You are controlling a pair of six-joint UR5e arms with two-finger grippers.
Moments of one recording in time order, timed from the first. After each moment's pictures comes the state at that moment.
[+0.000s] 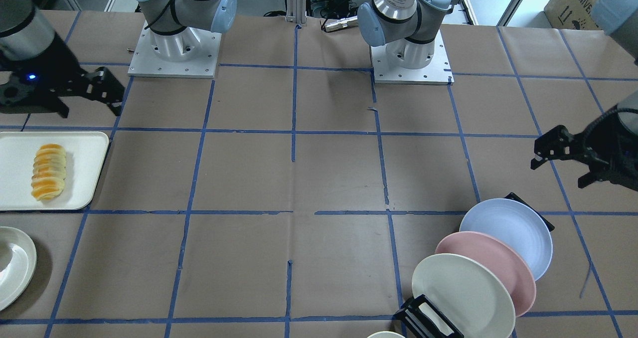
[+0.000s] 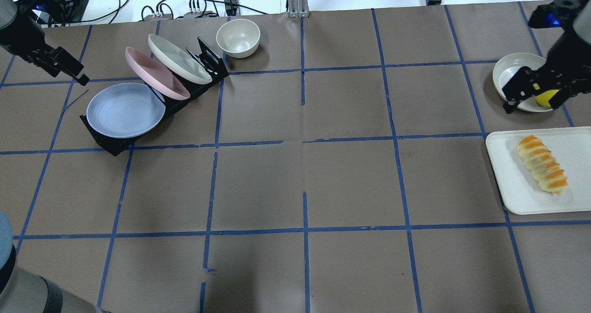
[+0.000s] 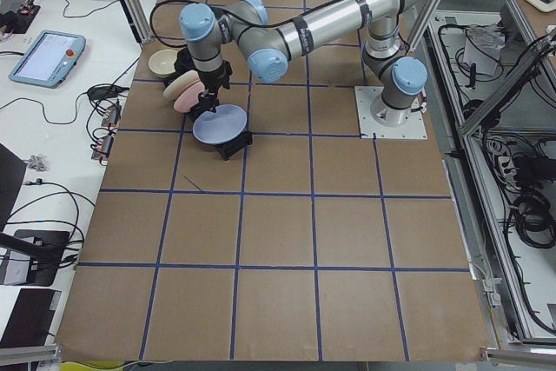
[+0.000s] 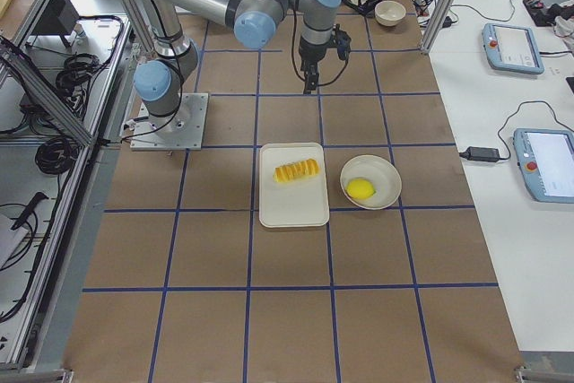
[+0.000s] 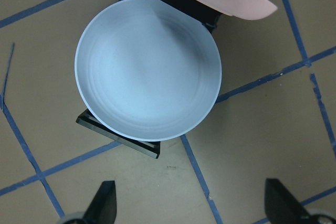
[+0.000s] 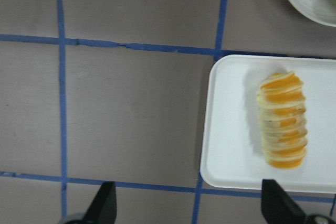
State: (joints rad) left arm -1.12 -1.99 -1.33 -1.45 1.51 0.84; right arm 1.12 -1.53 1.72 -1.66 -1.59 -0.55
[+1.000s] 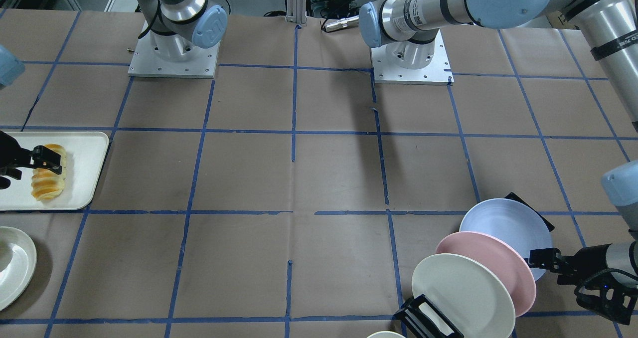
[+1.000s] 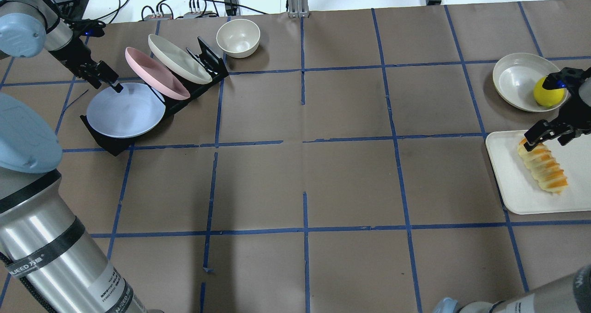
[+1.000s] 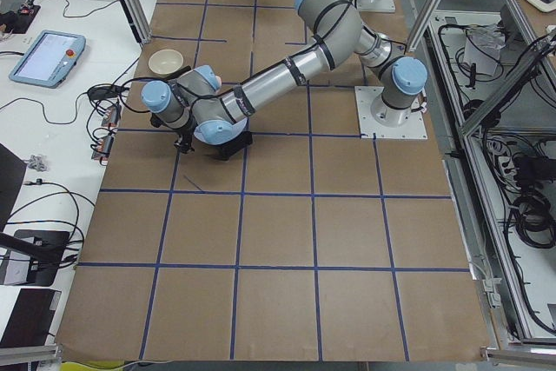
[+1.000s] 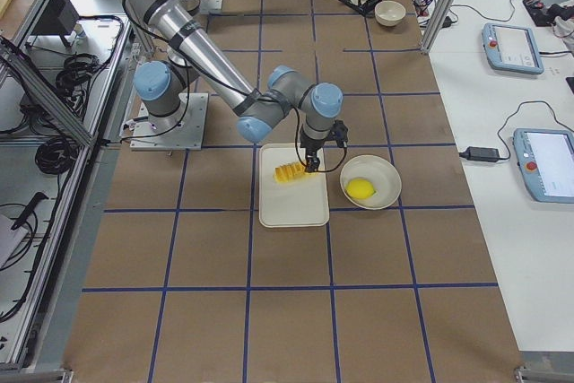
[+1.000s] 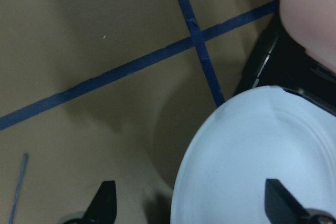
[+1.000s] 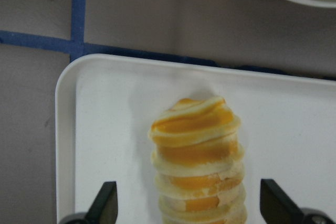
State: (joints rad) left arm -1.12 -2.37 -1.11 -1.45 1.47 0.83; right arm 0.94 -1.25 1.91 -2.14 -1.62 -0.77
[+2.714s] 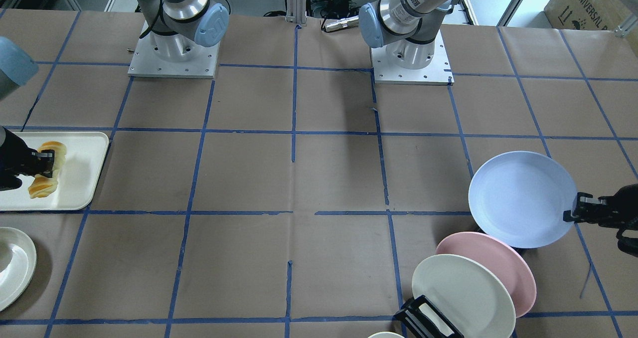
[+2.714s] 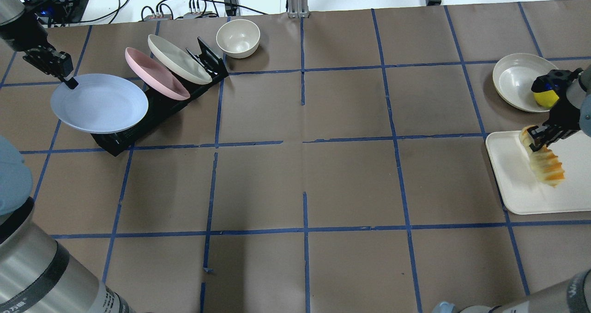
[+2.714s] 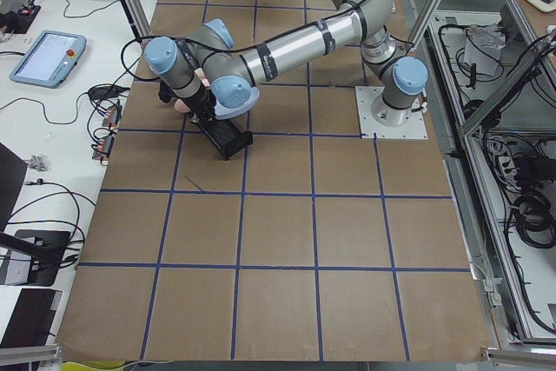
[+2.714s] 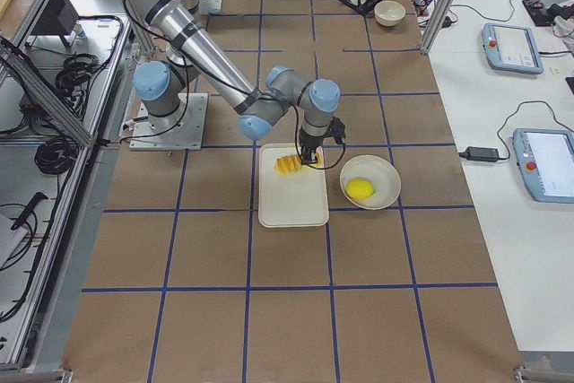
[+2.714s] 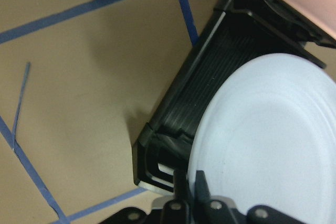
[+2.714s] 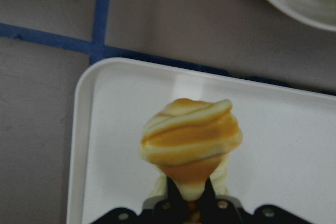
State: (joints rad) left arm -1.11 -2.12 -1.12 -1.75 1.57 0.76; right arm 1.01 -1.31 1.89 -2.11 -1.67 -0.78
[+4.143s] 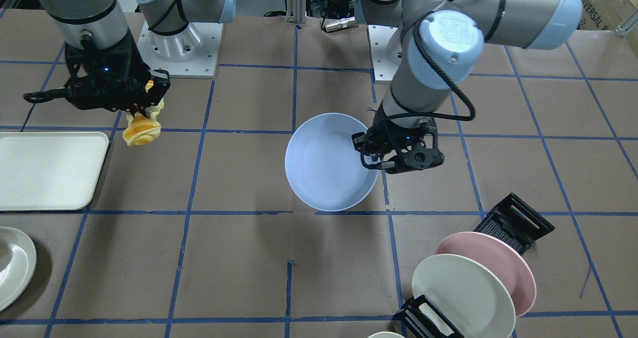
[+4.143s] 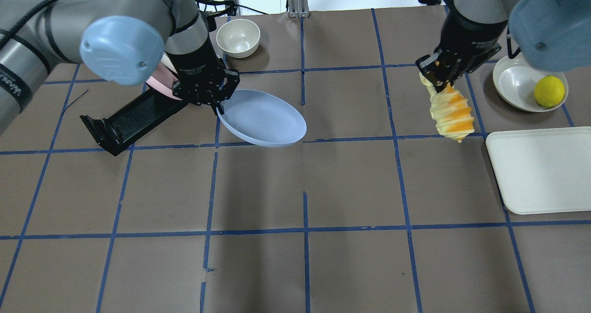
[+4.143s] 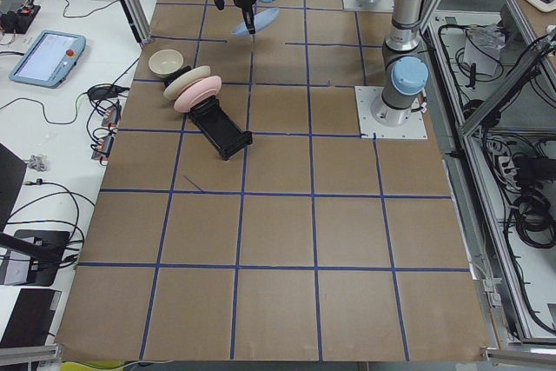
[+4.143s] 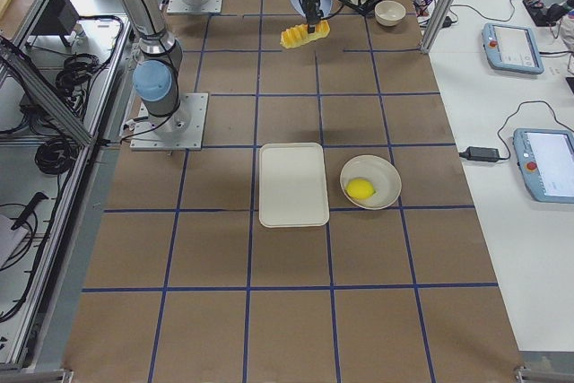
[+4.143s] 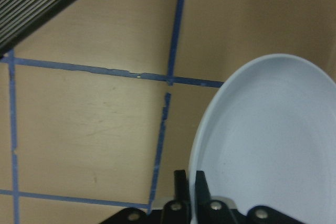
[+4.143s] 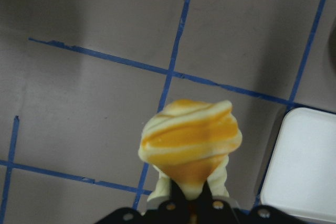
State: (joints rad) left arm -1.73 -1.79 -1.56 -1.47 1.53 -0.37; right arm 1.61 -1.56 1.60 -1.61 -1.63 -0.21
